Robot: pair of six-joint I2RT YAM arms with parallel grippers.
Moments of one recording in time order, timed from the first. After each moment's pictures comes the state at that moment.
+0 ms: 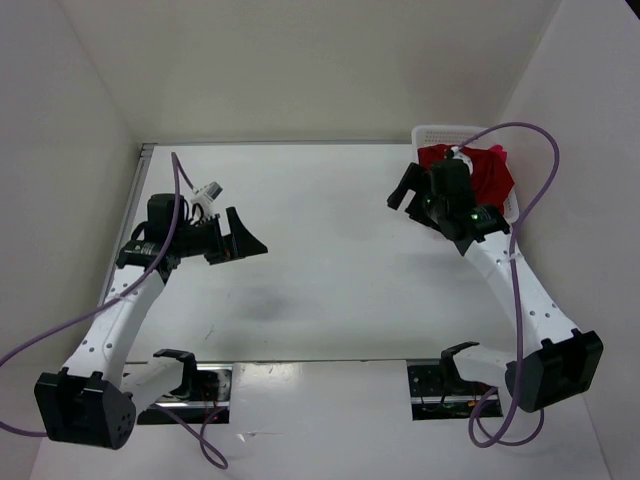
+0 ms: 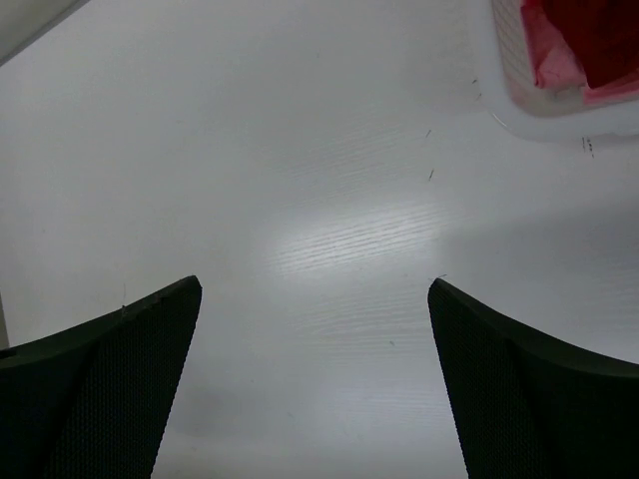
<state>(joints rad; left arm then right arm) -0.09 1.04 0.91 -0.58 0.73 -0.45 0.29 1.20 1.18 -0.62 0.13 0.66</state>
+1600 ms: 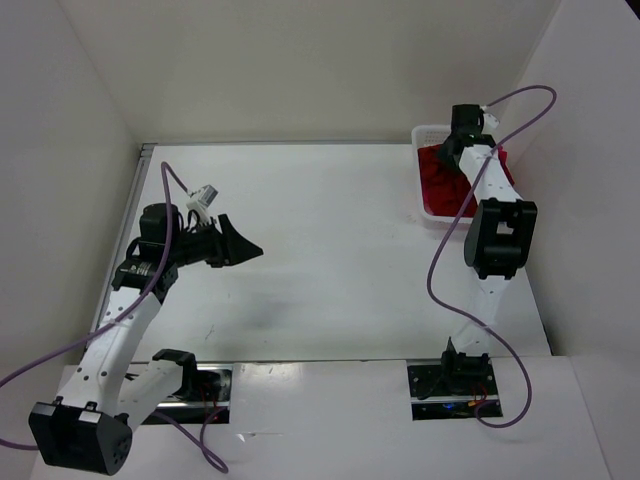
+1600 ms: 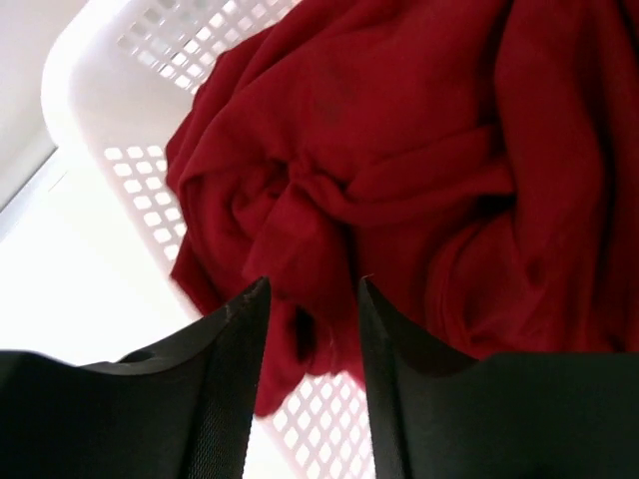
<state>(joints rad) -0.11 0.90 0.82 -0.44 0.73 -0.48 -0.07 2.09 1.87 -0.55 0.27 0.60</state>
